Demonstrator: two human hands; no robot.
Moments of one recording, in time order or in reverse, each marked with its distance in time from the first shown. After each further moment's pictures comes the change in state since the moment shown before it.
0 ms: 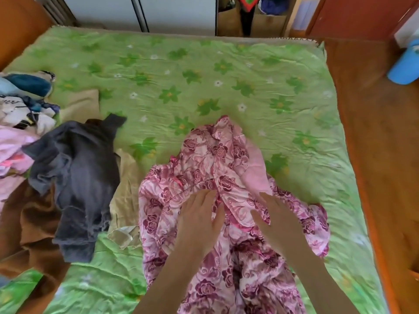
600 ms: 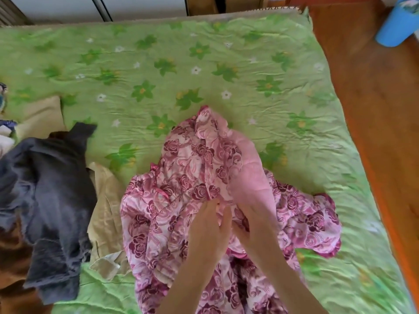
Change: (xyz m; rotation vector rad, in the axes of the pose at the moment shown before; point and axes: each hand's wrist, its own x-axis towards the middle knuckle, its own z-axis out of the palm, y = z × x) left_hand 0.045 0.011 0.059 -0.215 -0.256 -0.192; right_hand 0.037 -0.001 0.088 0.402 0.139 0.011
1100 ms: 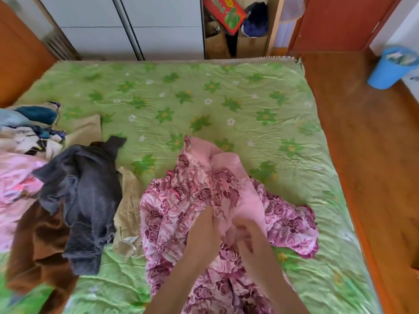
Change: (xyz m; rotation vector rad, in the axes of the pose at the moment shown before) left_hand -0.106 0.059 -0.068 -0.186 -0.041 -0.064; right_hand -0.112 -0.071 -0.079 0.164 -0.006 -0.096
